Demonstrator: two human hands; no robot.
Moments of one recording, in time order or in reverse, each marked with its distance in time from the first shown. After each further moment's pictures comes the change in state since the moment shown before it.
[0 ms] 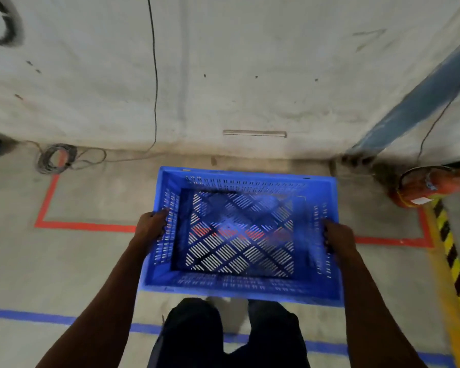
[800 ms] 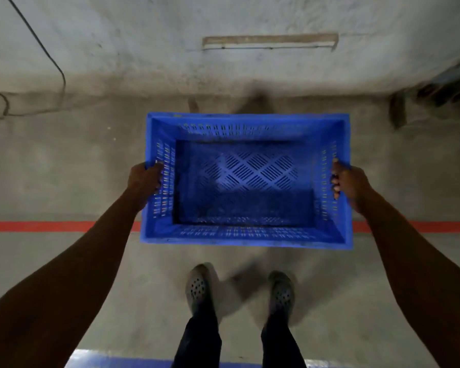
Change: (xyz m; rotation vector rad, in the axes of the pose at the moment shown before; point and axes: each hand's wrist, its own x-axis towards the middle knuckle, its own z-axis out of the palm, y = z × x) left_hand 0.485 -0.145 0.214 0.152 -0.038 -0.008; right_hand 0.438 0.058 0.266 0.051 -0.153 0.017
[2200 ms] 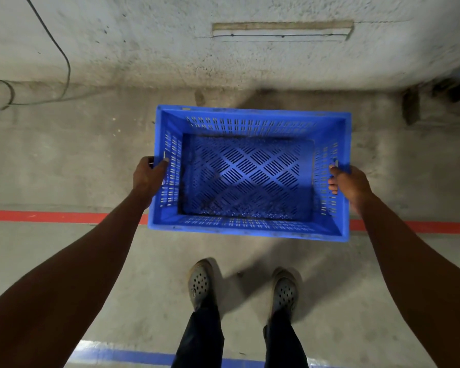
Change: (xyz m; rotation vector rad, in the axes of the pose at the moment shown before) left_hand 0.003 -0.028 0.000 0.144 0.129 0.062; right_hand 0.029 0.038 0.018 -0.134 0.068 0.000
